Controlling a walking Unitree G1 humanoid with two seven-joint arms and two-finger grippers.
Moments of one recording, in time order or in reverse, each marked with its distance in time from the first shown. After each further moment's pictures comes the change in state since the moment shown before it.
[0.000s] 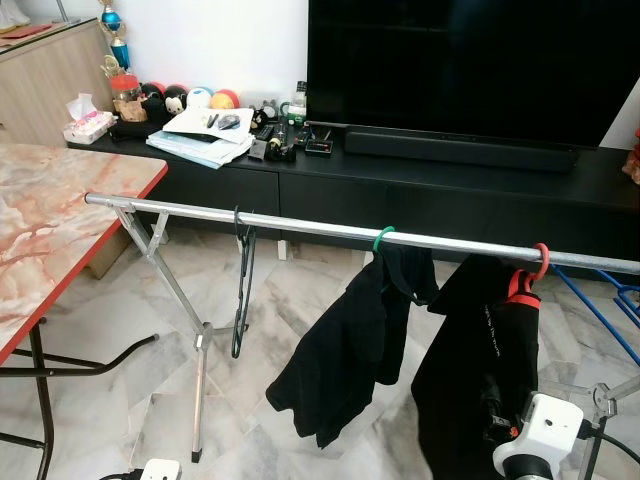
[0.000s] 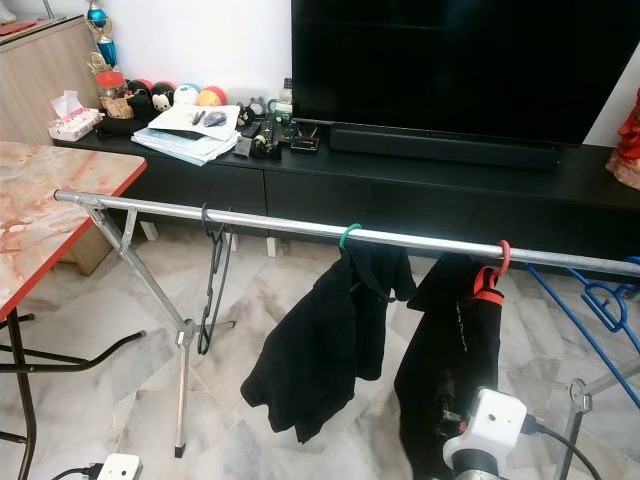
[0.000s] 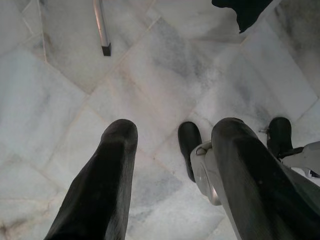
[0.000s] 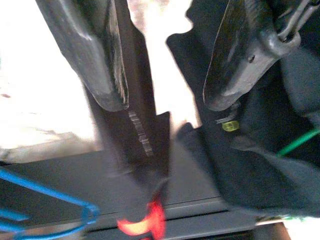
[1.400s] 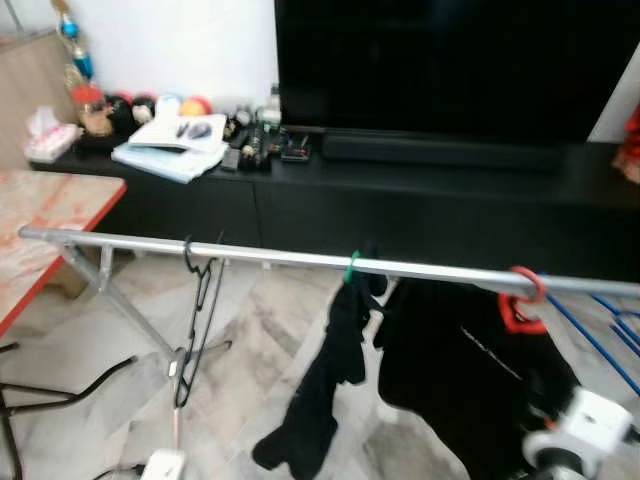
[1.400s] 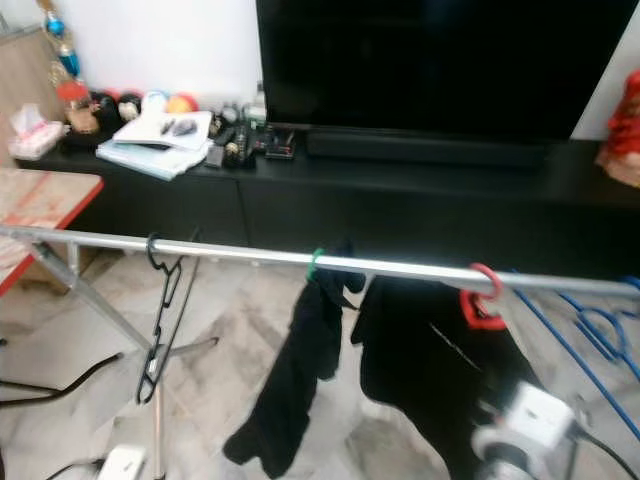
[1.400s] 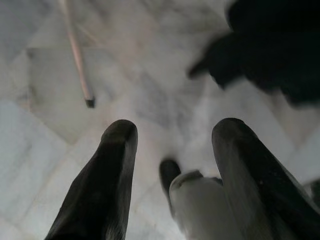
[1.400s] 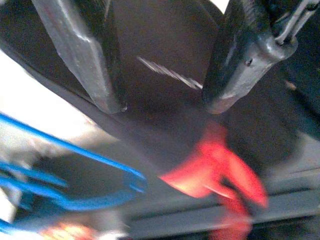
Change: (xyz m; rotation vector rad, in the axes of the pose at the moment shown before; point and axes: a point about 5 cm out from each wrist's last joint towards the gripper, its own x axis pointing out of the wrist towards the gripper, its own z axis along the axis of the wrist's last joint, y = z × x) left arm 0.006 -0.014 0.017 0.015 -0.062 -0.042; right arm 0.005 -0.028 0.013 0.028 -0.048 -0.159
